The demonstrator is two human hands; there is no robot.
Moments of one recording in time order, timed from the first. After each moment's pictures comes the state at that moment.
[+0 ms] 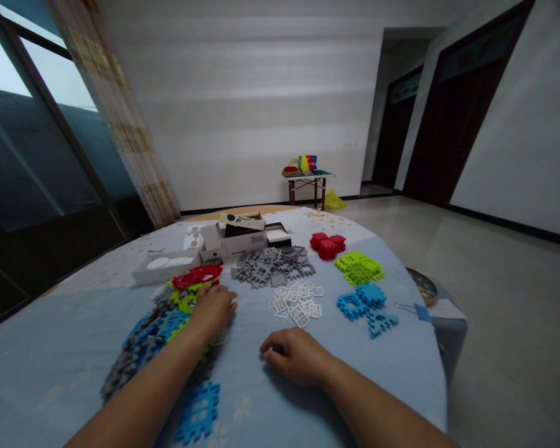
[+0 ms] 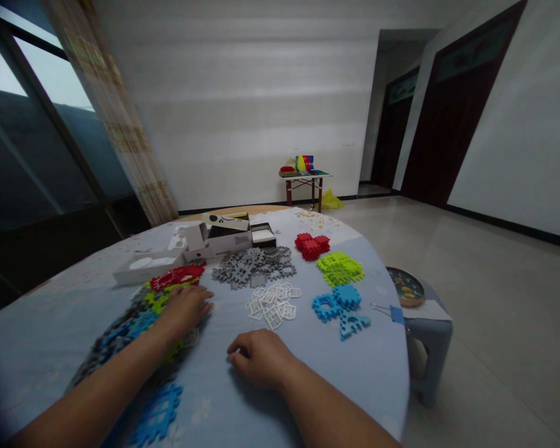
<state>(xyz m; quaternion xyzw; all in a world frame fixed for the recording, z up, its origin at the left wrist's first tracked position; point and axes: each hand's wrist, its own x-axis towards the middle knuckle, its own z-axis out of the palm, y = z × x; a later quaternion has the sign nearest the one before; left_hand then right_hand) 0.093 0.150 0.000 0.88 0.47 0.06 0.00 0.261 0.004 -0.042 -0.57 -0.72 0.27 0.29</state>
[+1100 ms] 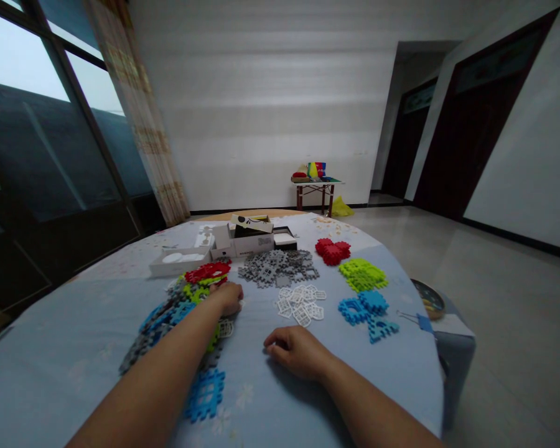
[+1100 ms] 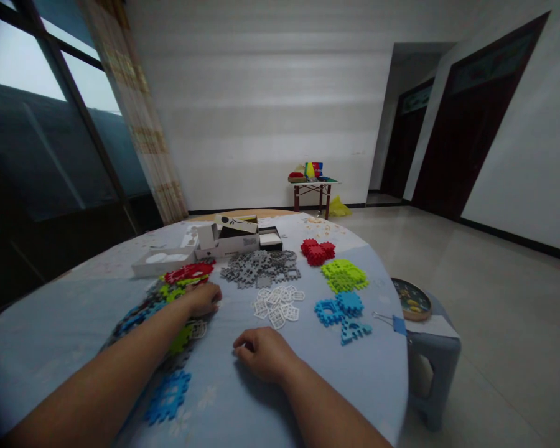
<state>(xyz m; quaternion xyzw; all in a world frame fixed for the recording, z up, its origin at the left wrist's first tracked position) 0.109 0.160 0.019 0.85 0.51 -0.15 0.03 0.262 0.005 -0.048 -0.58 -0.71 0.30 0.28</state>
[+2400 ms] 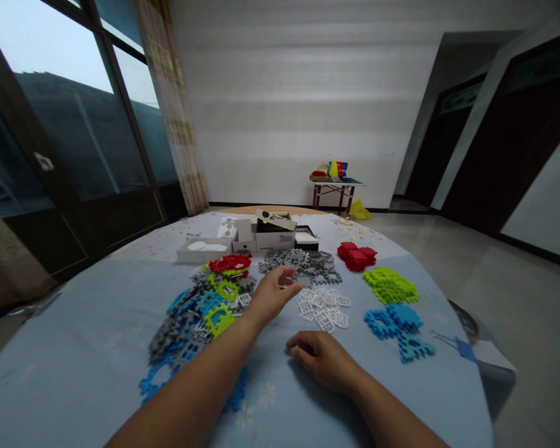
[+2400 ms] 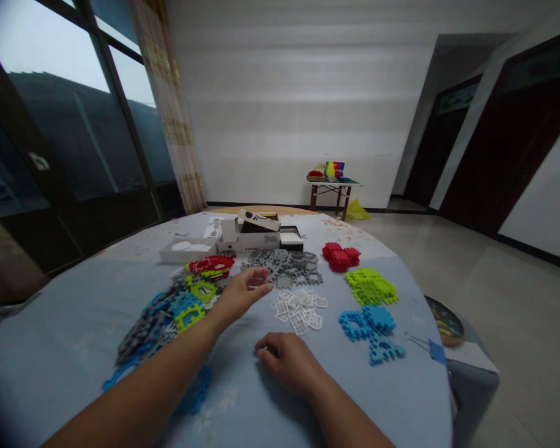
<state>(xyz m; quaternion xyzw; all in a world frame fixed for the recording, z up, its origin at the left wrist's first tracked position) 0.138 0.111 0.018 0.76 0.40 0.33 0.39 0.260 0.003 -0.046 -0.57 -0.70 0.32 0.29</state>
